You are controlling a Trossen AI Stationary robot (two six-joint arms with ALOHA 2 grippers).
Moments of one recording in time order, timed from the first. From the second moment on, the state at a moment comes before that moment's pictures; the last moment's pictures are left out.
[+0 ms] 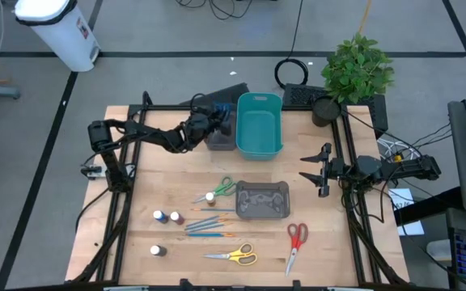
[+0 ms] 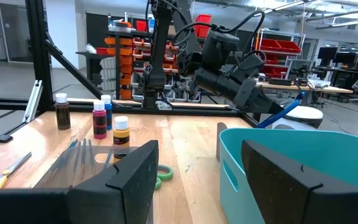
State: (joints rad) left arm 0.41 1.78 0.79 0.75 -0.49 -0.35; right arm 0.15 0.02 0.02 0.08 0.29 -0.09
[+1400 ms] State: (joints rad) left arm 0.29 1.31 0.79 0.44 -0.22 -0.13; right arm 0.15 0.02 0.02 0.08 0.29 -0.09
